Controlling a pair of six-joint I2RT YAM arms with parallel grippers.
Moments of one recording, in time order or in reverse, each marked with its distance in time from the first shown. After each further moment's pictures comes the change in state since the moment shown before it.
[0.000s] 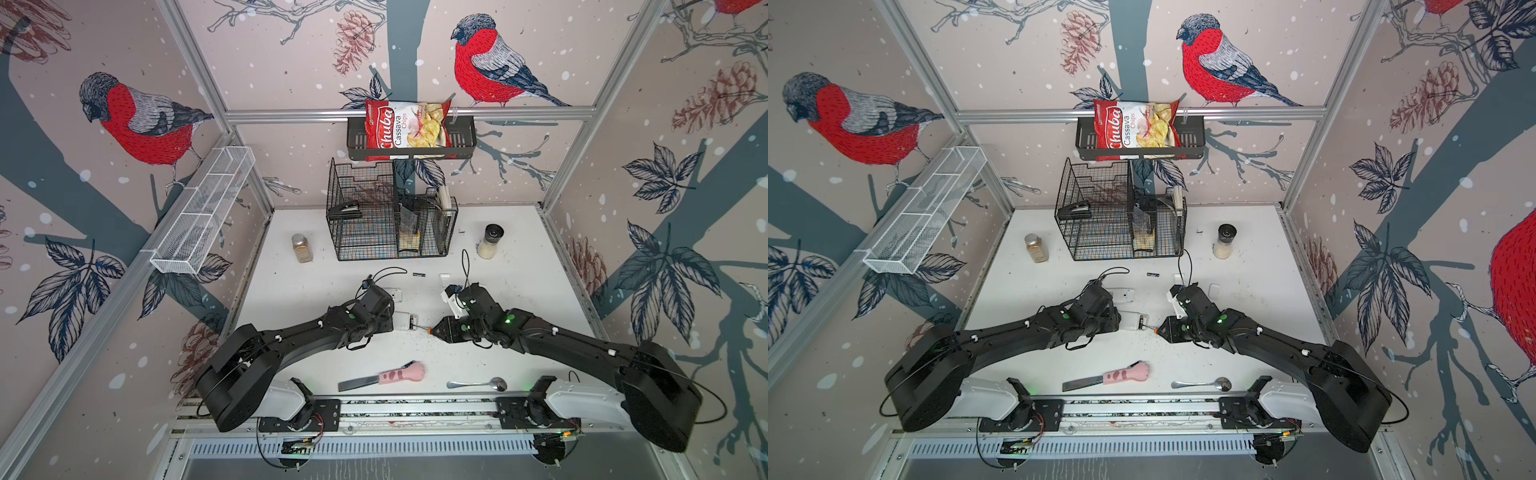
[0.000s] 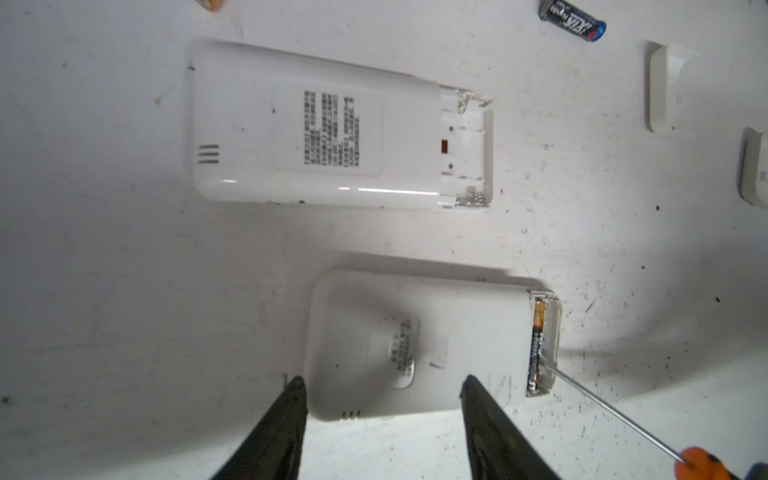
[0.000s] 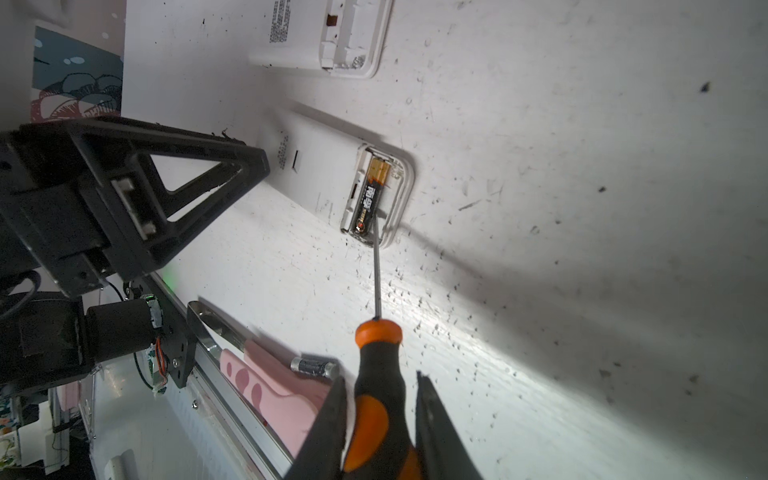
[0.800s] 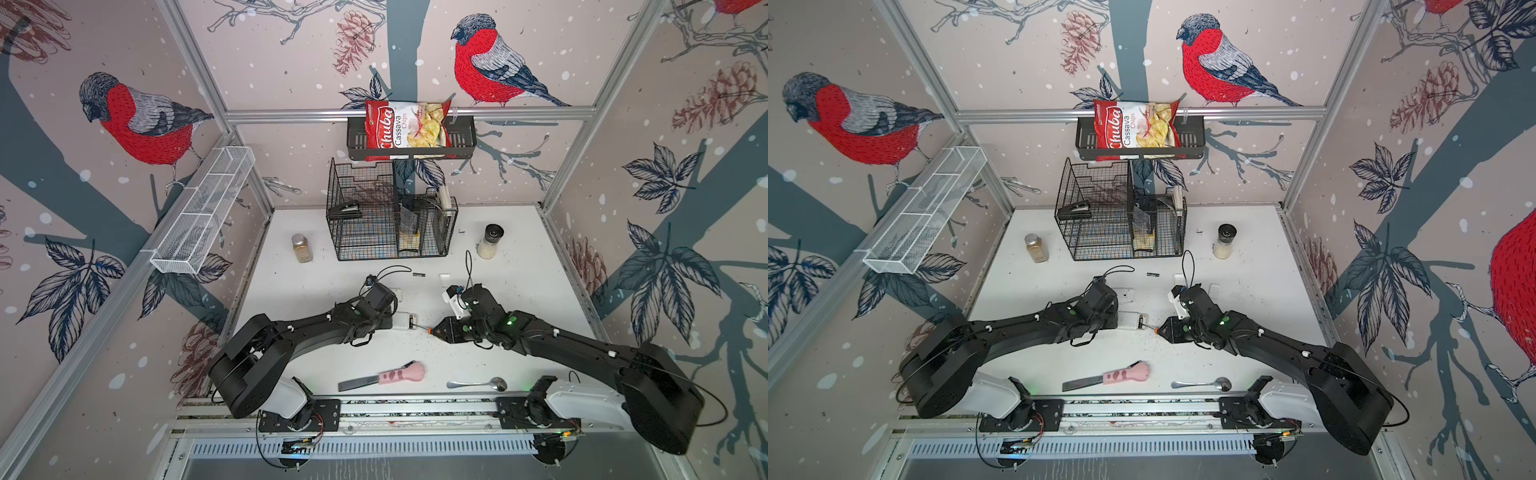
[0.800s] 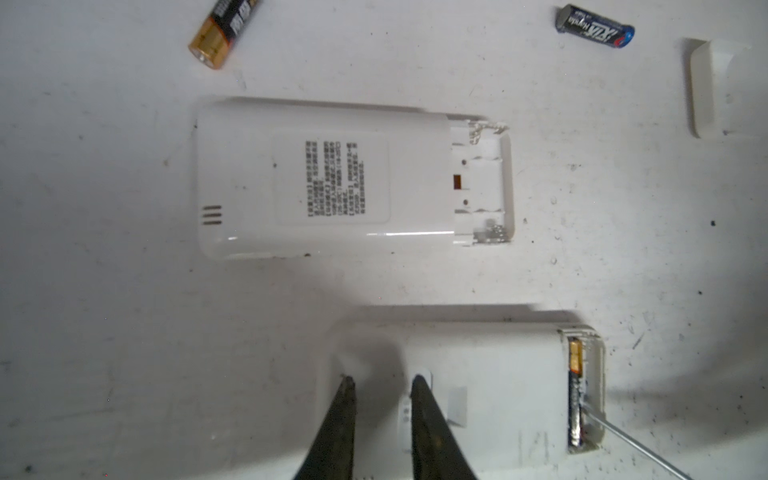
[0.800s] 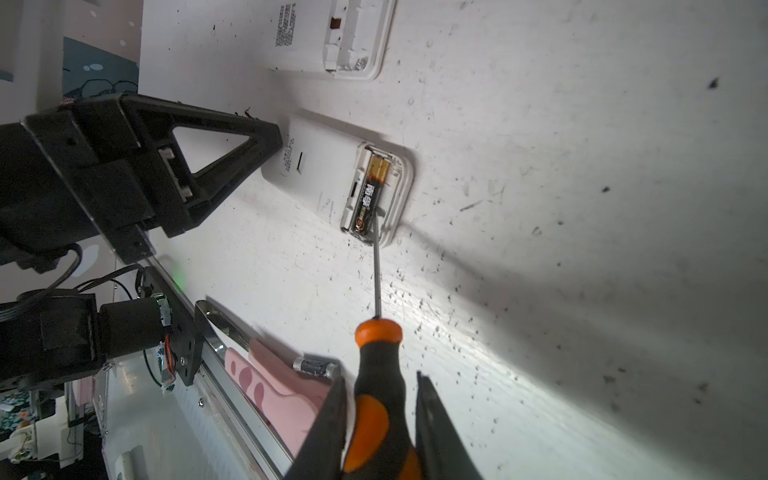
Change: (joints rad) left arm 0.006 0.088 0.028 0.039 -0.051 0.072; right arm -0.021 -0.011 -0.033 0.045 -0.030 -0.001
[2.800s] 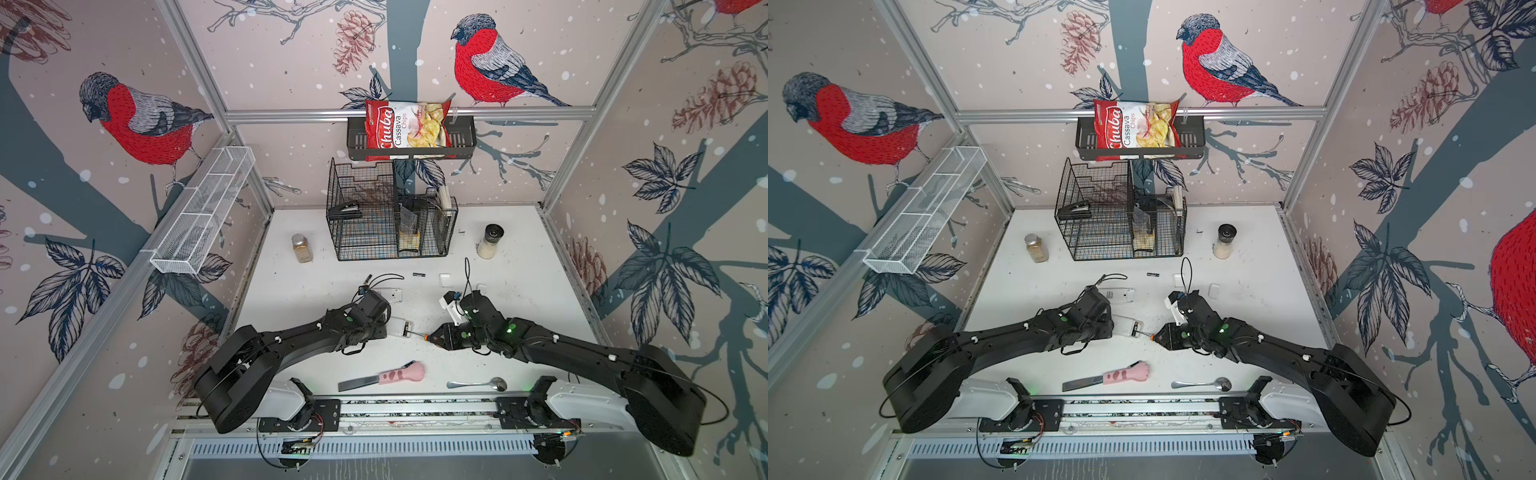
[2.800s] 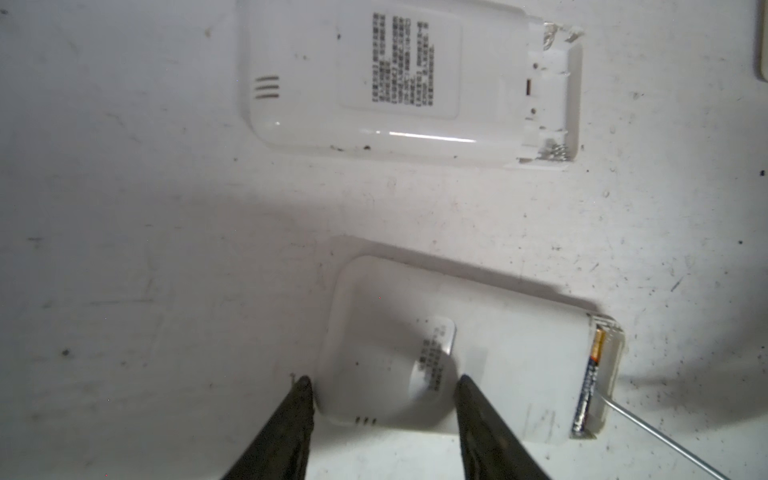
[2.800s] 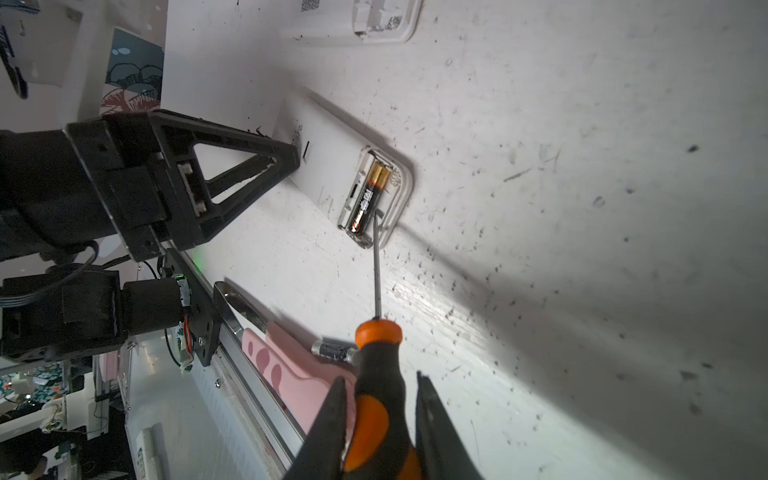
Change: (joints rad) left arm -0.001 -0.095 -0.074 -0.081 0.049 -0.060; right arm 0.056 -0.018 -0.061 0.084 -0.021 0.053
